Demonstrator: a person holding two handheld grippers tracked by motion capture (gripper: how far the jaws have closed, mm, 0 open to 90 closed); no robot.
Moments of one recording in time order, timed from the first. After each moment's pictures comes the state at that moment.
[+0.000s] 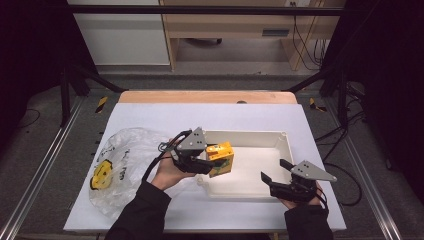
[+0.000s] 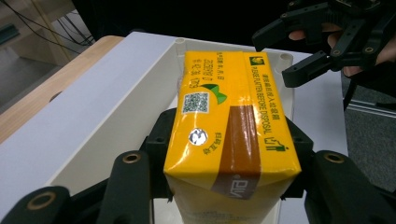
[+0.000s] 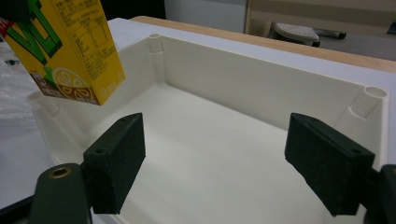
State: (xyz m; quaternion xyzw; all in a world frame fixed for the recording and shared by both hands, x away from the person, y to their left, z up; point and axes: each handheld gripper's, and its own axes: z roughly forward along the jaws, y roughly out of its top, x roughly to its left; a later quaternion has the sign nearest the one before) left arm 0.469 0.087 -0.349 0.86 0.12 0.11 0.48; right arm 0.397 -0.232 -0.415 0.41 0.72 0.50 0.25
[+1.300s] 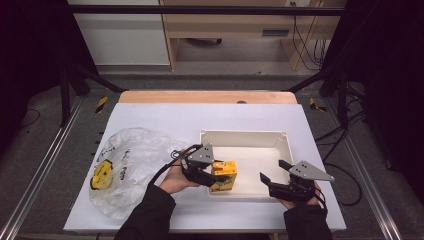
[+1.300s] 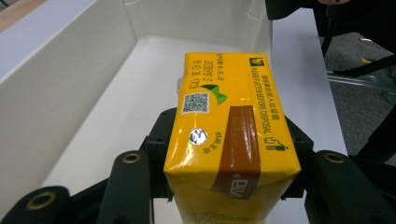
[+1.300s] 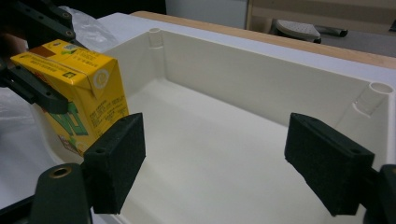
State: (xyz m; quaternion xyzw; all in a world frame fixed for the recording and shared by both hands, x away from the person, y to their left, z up) left arm 0.480 0.073 -0.411 0.89 0.07 0.04 0.45; right arm 0.399 -0.230 -0.419 0.41 0.73 0.49 0.25
